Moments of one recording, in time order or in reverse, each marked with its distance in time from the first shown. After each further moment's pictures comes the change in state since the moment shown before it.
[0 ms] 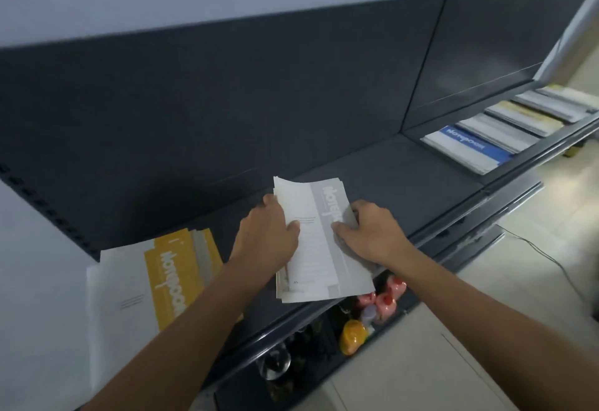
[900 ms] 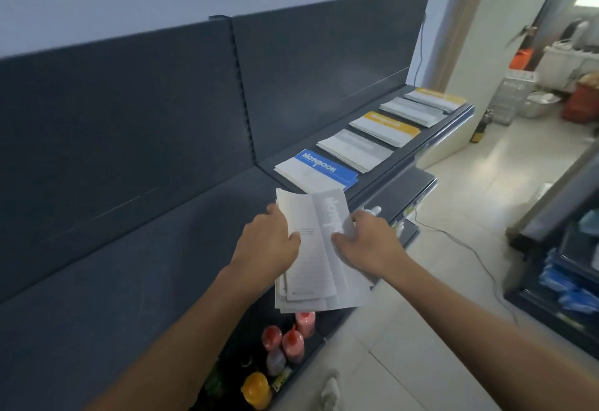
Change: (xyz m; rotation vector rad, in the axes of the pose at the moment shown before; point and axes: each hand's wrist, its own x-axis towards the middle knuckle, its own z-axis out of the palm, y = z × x) left_hand 0.077 0.362 0.179 0.103 -0.173 0.191; right_hand 0.072 0.306 -0.231 -0.047 0.183 0.111
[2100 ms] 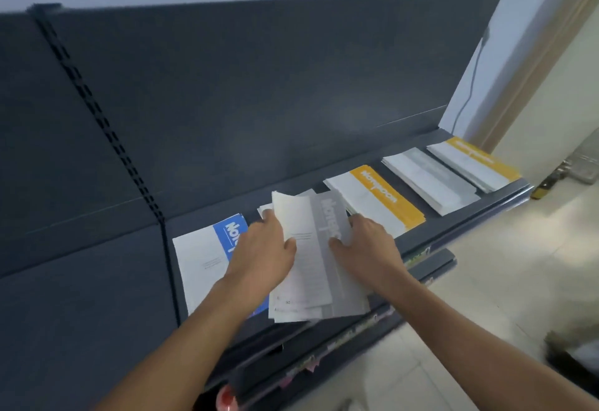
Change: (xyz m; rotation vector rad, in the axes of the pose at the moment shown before) left_hand 0.309 0.190 0.103 -0.099 0.137 -0.271; right_hand 0.376 0.170 -0.069 -0.079 -0.092 -0.161
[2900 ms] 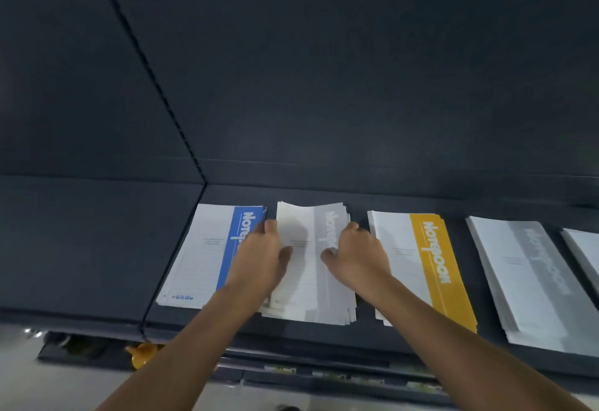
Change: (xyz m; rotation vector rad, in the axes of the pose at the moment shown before) left_hand 0.043 0.032 0.060 0.062 0.192 -0.429; right_hand 0.137 0.012 0.023 -0.090 -0.391 -0.451
